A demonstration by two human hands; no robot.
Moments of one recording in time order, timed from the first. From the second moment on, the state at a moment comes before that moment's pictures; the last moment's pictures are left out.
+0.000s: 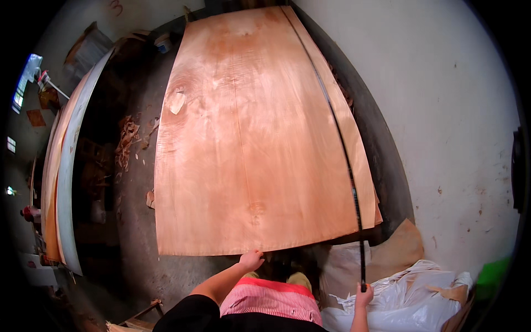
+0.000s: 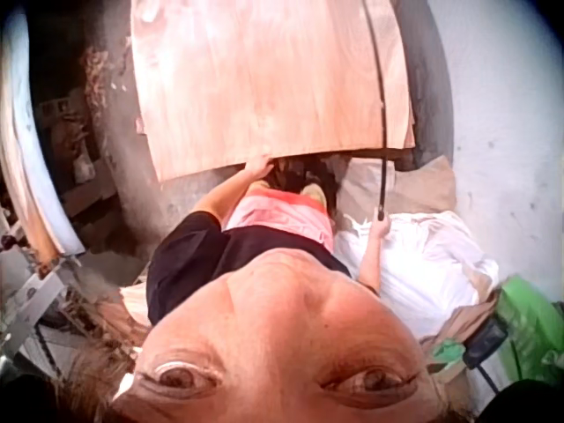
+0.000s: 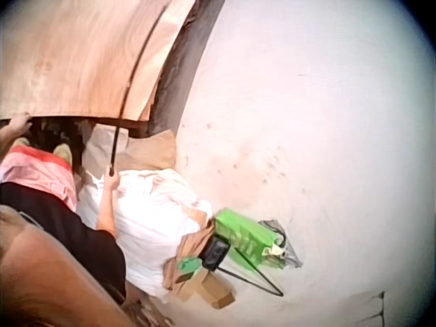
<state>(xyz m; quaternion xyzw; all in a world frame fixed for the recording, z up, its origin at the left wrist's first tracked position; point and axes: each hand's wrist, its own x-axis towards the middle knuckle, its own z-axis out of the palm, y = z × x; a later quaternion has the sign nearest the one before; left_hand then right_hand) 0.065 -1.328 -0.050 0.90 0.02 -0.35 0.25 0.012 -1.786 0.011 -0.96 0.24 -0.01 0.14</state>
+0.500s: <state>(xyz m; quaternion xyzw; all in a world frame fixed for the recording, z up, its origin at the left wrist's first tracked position) -0.078 -1.125 0.001 0.92 0.13 -0.31 0.21 -0.017 -1.619 0.037 -0.96 0.19 0.11 0.18</state>
